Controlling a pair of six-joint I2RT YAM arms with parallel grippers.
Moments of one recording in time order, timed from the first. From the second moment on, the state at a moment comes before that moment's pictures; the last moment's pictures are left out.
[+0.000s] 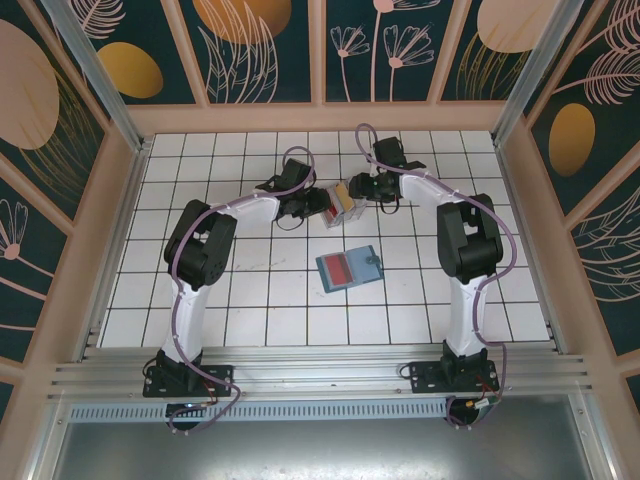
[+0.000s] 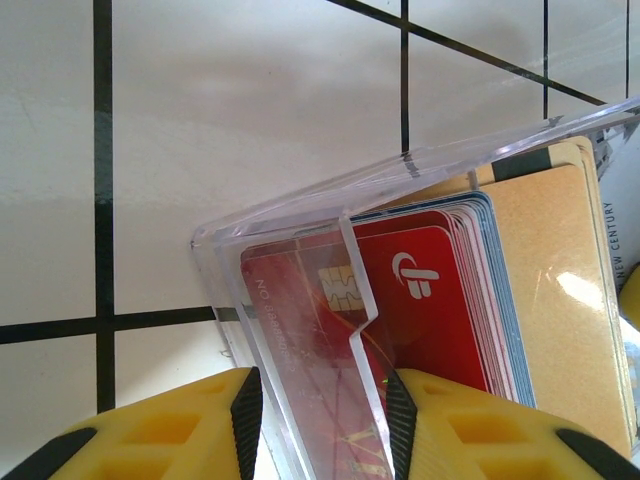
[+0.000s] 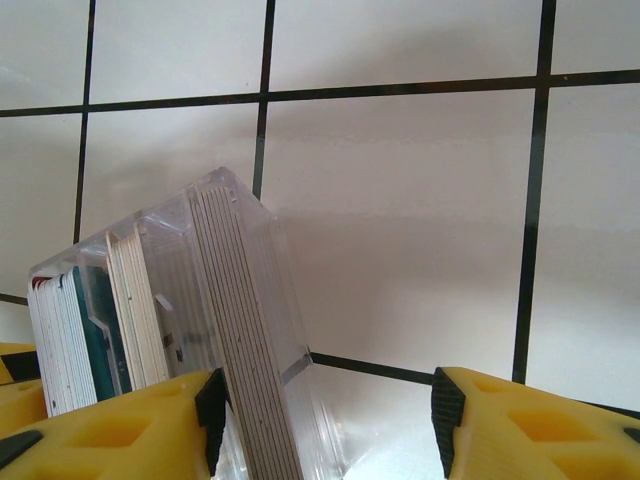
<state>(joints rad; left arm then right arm) -0.53 2.19 1.52 -0.19 0.23 -0.76 0.33 2.08 1.55 -0.46 -0.20 0.33</state>
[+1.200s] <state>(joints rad) -0.53 2.19 1.51 -0.16 0.23 -0.76 0.32 2.03 1.55 -0.46 -0.25 0.30</state>
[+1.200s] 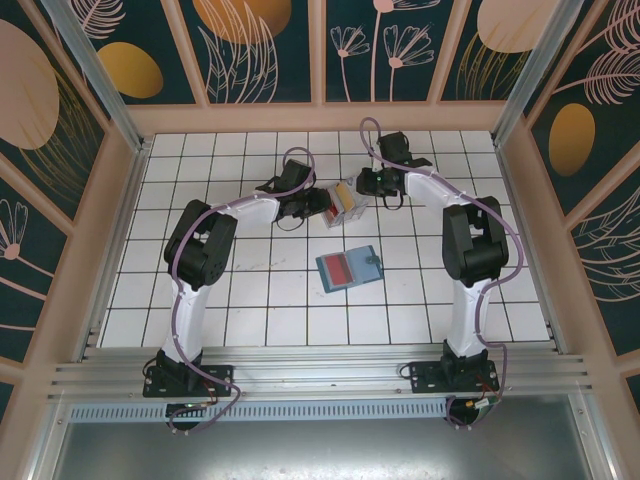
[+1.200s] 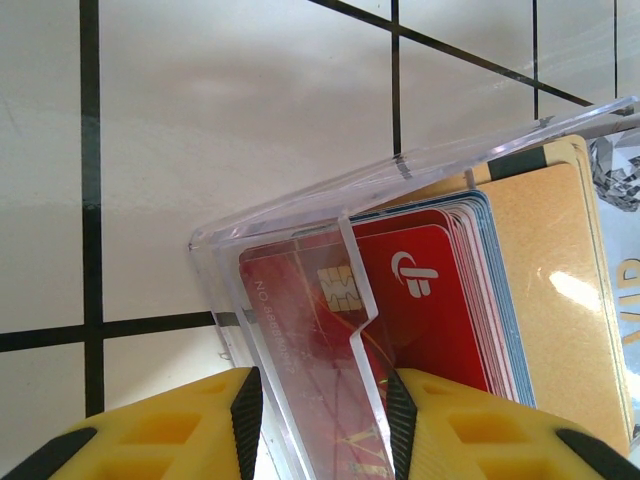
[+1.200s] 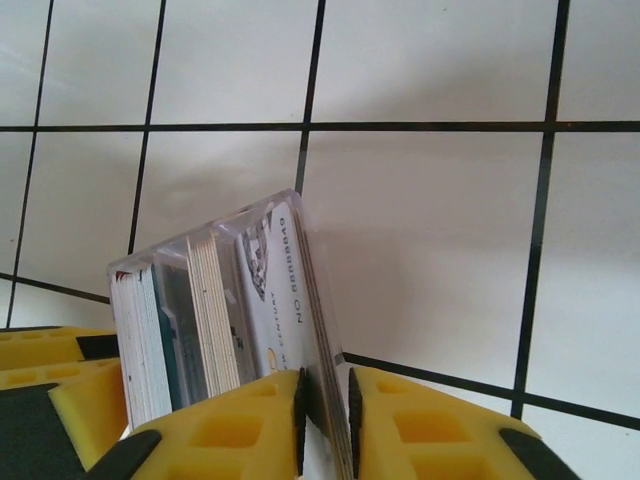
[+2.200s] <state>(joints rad) -0.53 2.18 1.51 -0.17 0.22 -0.76 0.29 1.90 1.54 -0.46 -0.39 0.34</state>
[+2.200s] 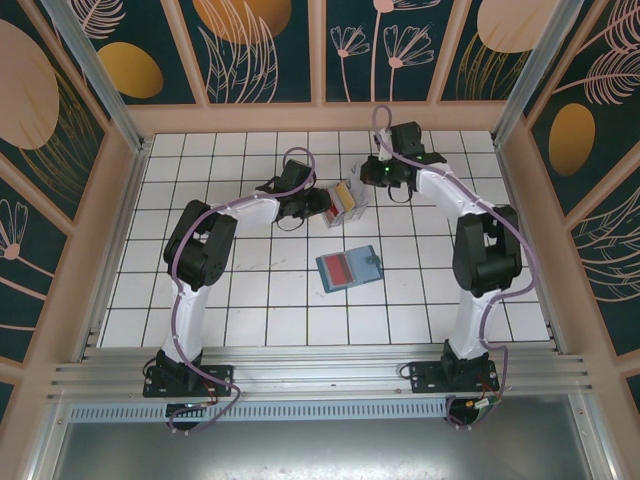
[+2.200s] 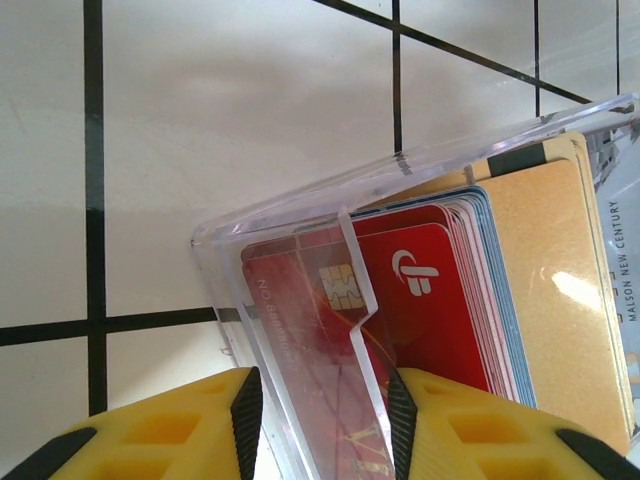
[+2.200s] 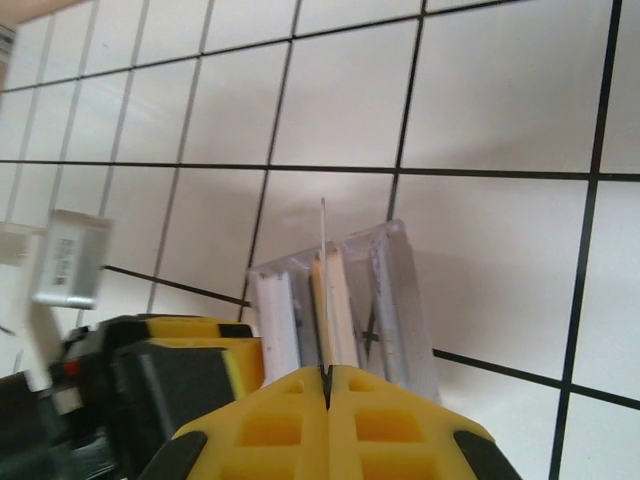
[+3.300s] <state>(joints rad) -0.55 1.46 0.81 -0.08 0.34 -0.72 0.28 1.30 0.79 -0.33 -0.68 0.46</state>
